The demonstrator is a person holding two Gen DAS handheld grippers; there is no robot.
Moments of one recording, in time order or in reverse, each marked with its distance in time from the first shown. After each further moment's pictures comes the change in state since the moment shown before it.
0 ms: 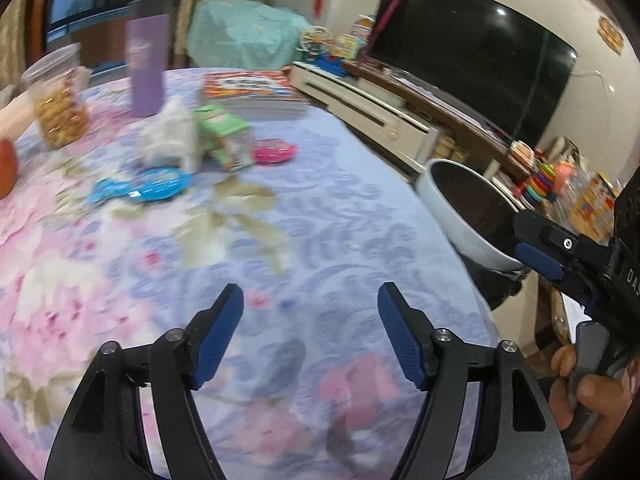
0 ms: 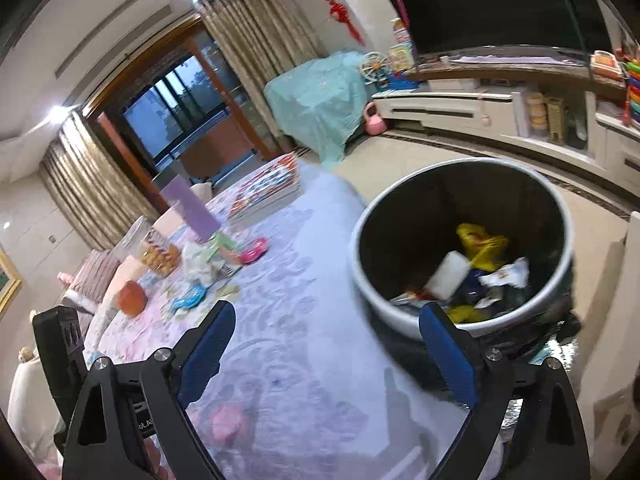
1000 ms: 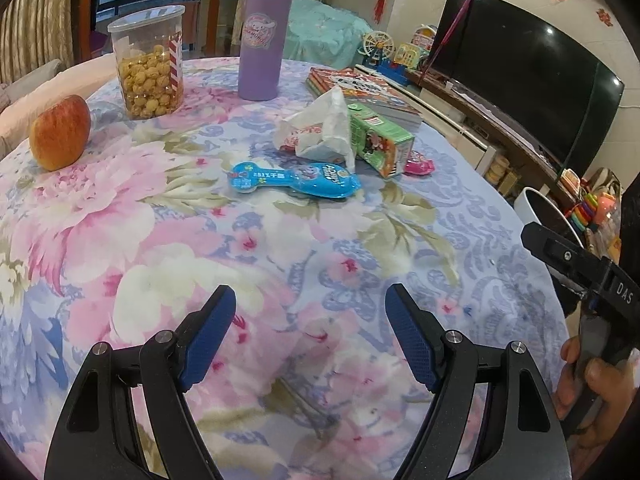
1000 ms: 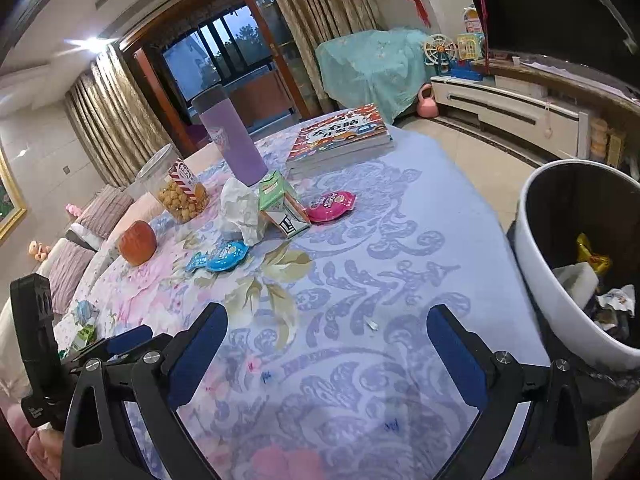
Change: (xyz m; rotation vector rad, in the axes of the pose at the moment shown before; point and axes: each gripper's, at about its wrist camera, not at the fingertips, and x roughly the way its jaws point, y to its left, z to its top) left arm -0.002 0.117 0.004 -0.088 0.001 0.129; right arm 0.086 0.084 -0.023 -0.188 0.098 0.042
